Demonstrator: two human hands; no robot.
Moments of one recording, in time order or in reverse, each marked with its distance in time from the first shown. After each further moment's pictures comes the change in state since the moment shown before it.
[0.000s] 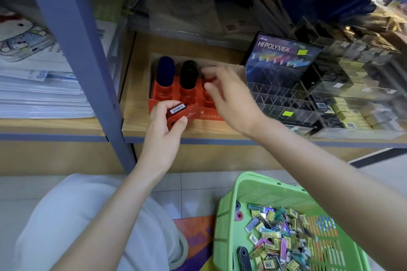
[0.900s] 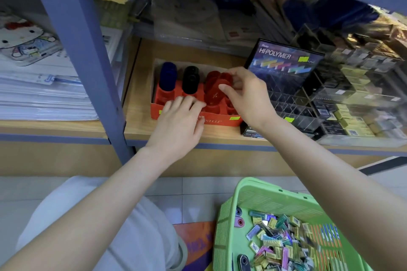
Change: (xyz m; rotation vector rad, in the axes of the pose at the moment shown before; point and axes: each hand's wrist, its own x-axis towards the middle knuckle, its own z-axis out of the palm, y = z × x) left_hand 0.034 0.001 0.013 0.977 -0.148 0.480; right_hand 0.012 0.029 -0.008 0.113 0.146 0.130
